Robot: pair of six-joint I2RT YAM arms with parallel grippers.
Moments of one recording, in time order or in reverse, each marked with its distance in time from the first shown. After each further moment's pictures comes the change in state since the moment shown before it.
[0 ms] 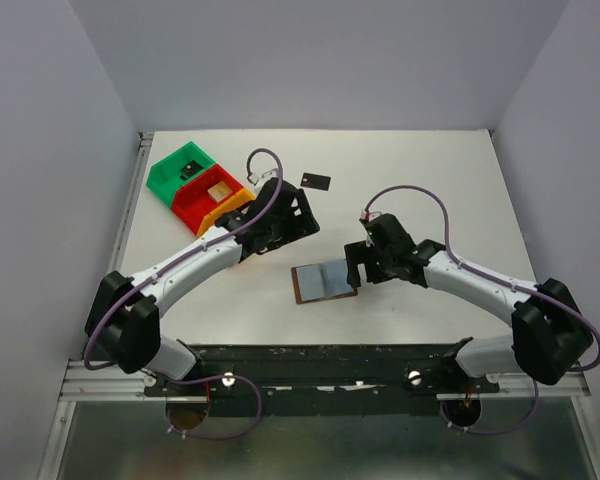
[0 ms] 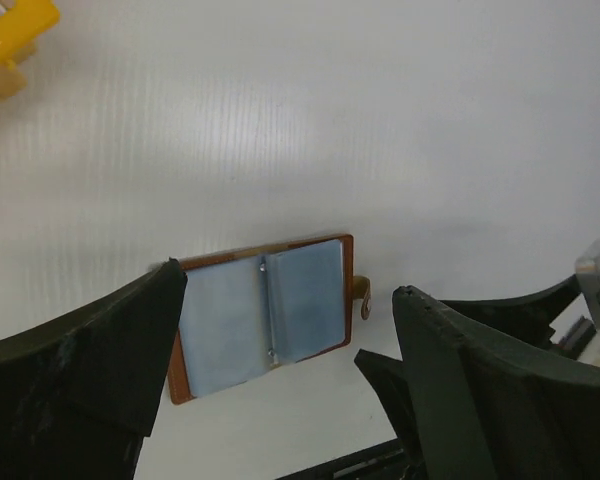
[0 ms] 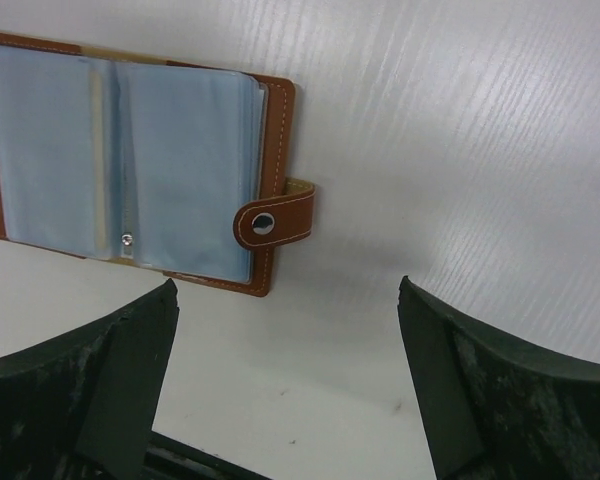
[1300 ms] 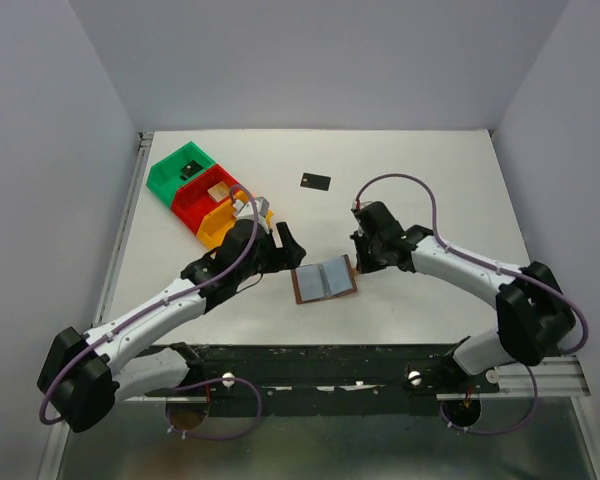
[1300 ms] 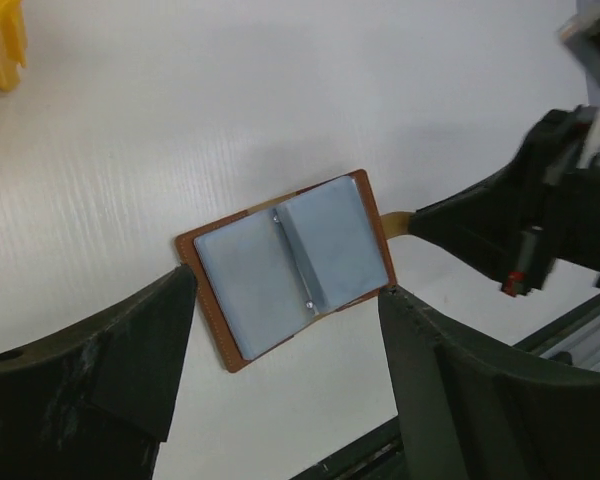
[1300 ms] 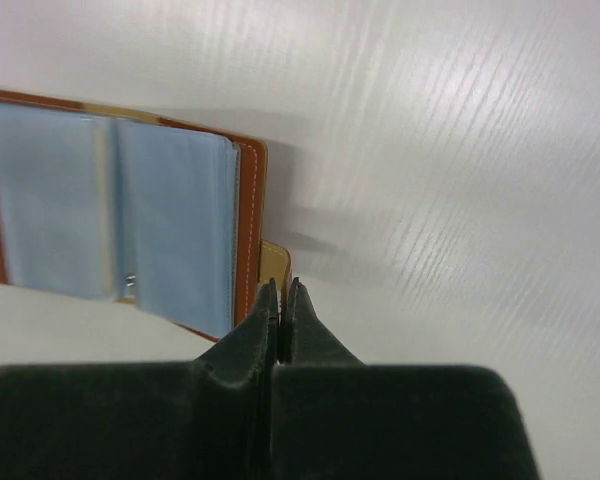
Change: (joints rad) left arm -0.089 -0.451 -0.414 0.227 -0.052 0.169; right arm 0.000 0.208 0.148 -0.056 0.049 -0.019
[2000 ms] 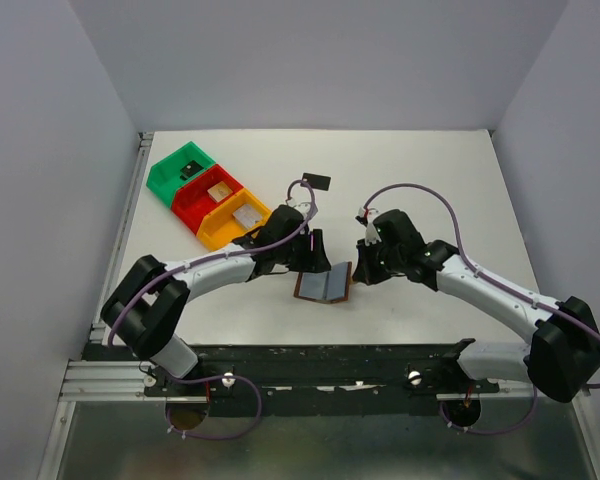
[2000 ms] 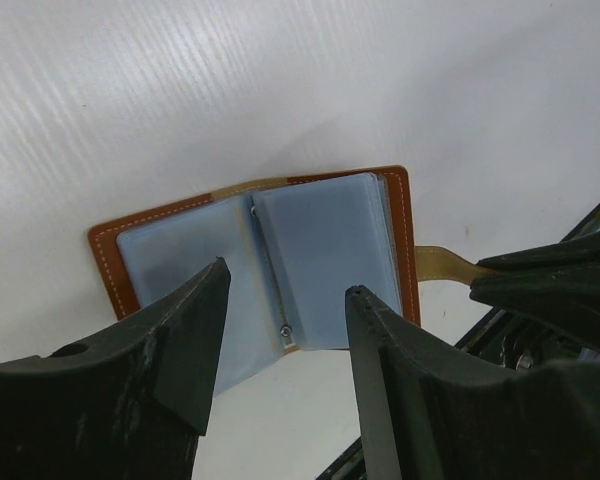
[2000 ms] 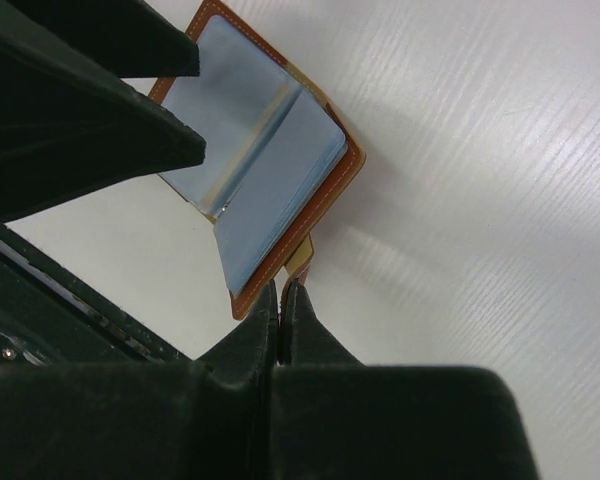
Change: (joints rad) left arm 0.000 0.494 0.177 0.099 0.341 0.140; right arm 0.000 -0.284 -0.117 0.026 -0.249 -0.037
